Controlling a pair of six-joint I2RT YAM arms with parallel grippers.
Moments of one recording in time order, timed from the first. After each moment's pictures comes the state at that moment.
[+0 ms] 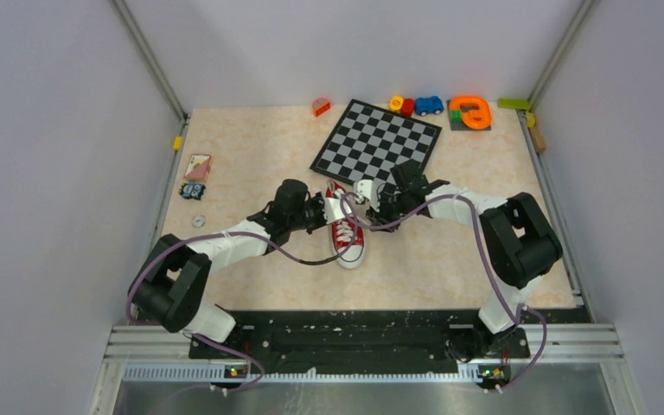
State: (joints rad) left arm -0.57 1.47 0.73 0.18 0.30 0.71; right arm 0.51 1.75 1.03 -0.27 -0.59 -0.78
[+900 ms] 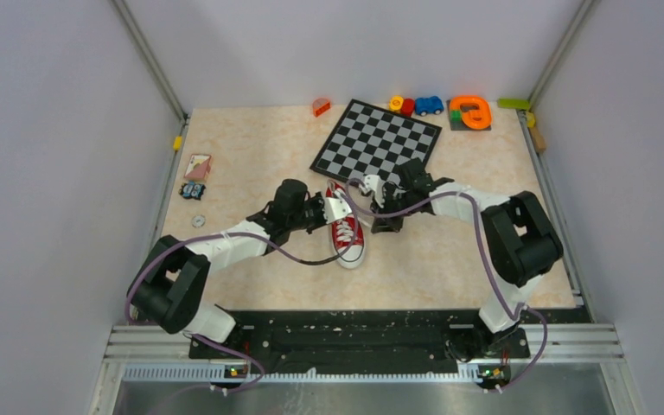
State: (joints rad) left arm -0.57 1.47 0.73 0.17 0.30 0.71; right arm 0.48 1.80 1.08 -0.34 -0.67 -0.66
